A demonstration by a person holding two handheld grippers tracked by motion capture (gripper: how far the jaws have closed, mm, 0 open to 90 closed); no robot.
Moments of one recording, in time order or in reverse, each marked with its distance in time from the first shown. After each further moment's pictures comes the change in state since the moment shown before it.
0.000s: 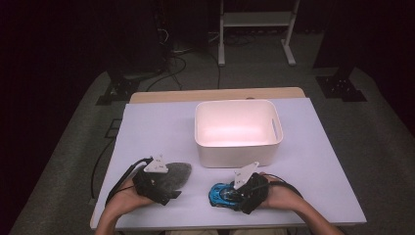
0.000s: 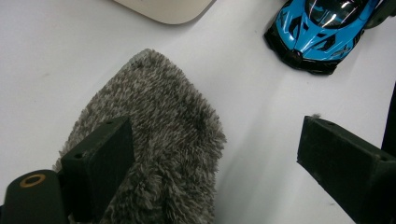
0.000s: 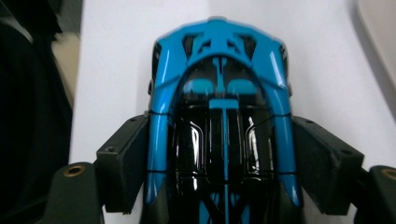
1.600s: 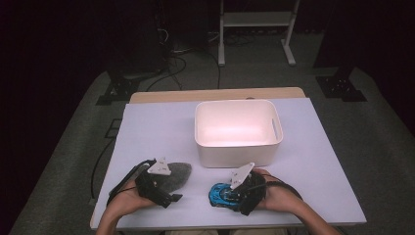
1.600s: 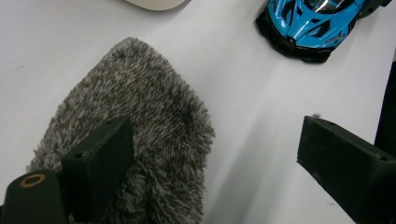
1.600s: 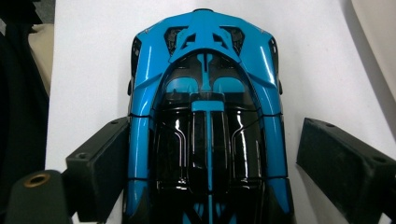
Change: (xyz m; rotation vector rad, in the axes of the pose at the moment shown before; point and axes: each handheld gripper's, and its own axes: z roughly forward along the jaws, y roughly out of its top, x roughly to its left) left arm -0.003 0.000 0.006 0.039 -0.029 0.010; right arm -0.002 0.004 0.005 0.041 -0.041 0.009
